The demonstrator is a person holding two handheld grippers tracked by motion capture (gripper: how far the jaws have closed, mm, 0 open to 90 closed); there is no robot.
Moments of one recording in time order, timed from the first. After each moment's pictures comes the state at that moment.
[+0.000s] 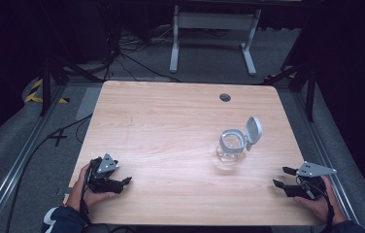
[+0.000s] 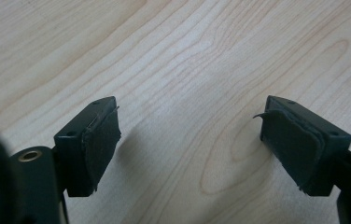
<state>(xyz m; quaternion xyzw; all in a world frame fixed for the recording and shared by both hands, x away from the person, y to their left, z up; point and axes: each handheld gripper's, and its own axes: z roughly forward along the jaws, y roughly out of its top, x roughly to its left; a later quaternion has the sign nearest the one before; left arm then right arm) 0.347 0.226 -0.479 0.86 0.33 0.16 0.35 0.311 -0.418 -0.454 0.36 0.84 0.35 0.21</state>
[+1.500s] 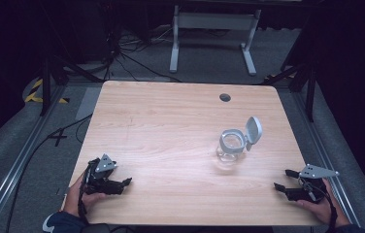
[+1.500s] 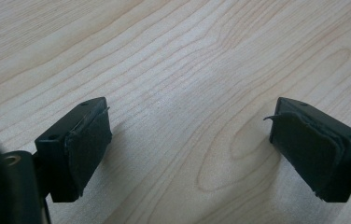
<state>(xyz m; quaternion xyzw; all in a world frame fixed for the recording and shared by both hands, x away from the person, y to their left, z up) 0.348 0.225 -0.482 0.85 0.36 0.14 0.36 0.309 -0.428 -0.467 0.39 0.83 0.36 0.19</state>
